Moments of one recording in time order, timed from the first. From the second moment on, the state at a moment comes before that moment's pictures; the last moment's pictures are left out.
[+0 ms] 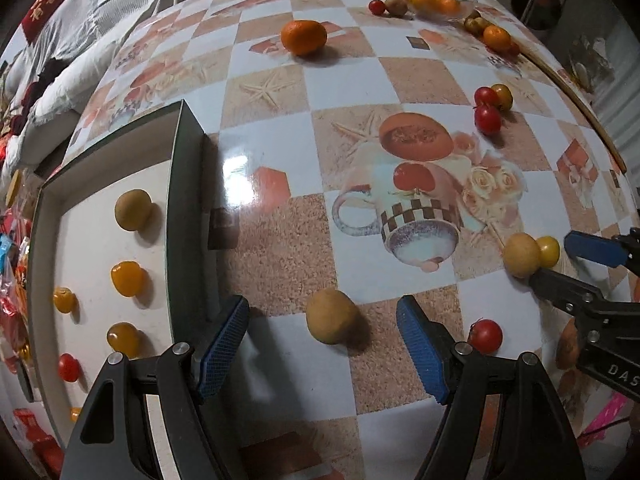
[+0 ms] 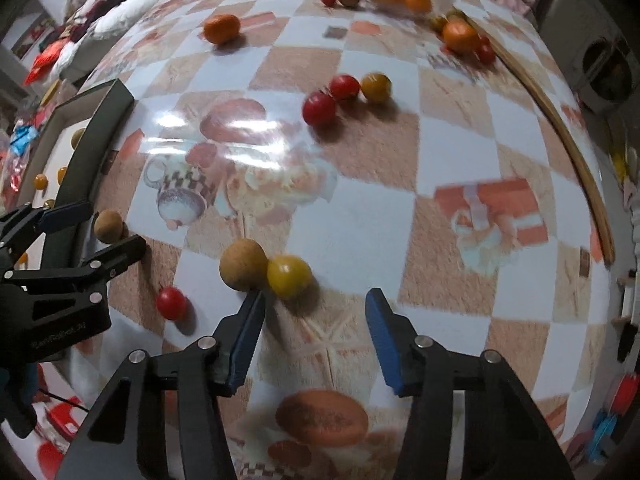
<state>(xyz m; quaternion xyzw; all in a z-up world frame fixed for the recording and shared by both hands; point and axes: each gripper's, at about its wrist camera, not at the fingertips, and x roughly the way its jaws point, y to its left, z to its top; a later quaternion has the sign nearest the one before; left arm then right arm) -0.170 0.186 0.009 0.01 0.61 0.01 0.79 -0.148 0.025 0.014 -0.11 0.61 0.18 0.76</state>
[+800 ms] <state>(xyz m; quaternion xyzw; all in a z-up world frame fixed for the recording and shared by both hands) -0.175 0.196 0.042 -0.07 0.60 -0.04 0.79 -0.134 0.023 0.032 -0.04 0.62 0.19 0.76</state>
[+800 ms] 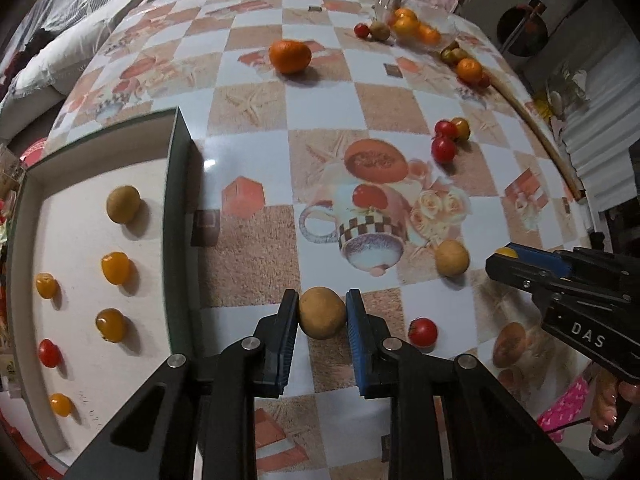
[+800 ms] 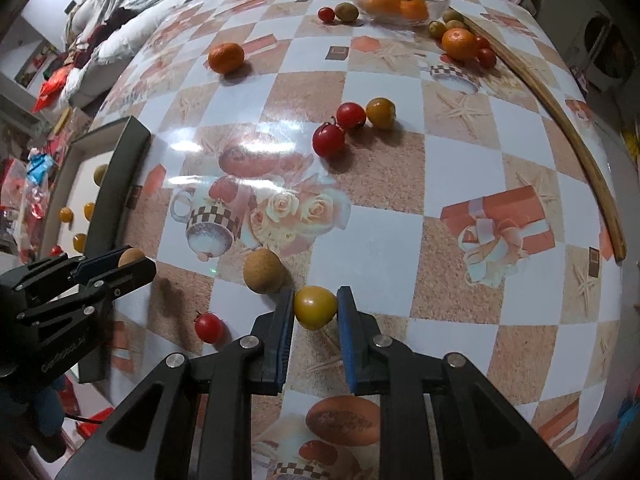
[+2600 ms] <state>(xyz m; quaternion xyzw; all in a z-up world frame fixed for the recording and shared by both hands) -0.282 0.360 0.027 -0.17 0.59 0.14 0.78 -0.166 0.306 0.041 -0.16 0.59 0.41 0.68</state>
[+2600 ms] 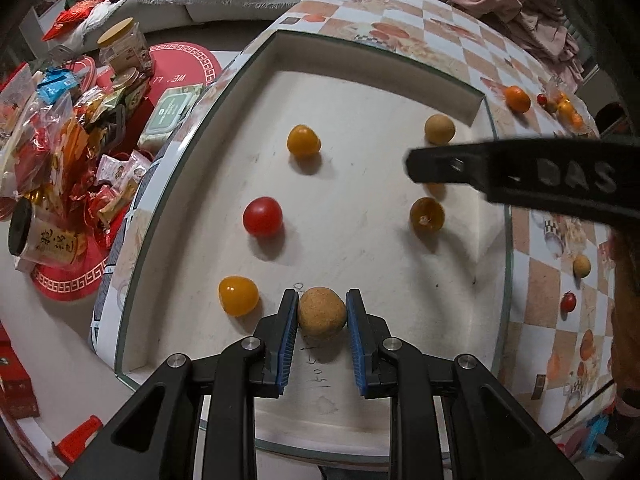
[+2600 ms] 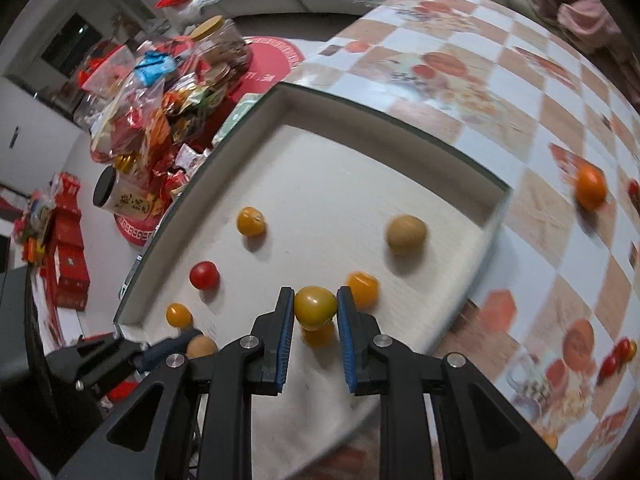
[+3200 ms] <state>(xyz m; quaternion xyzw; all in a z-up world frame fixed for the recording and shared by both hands) -0.284 0.358 0.025 -0.17 0.59 0.14 0.78 -0.169 0.342 0.018 -0.23 0.56 0.41 0.68</state>
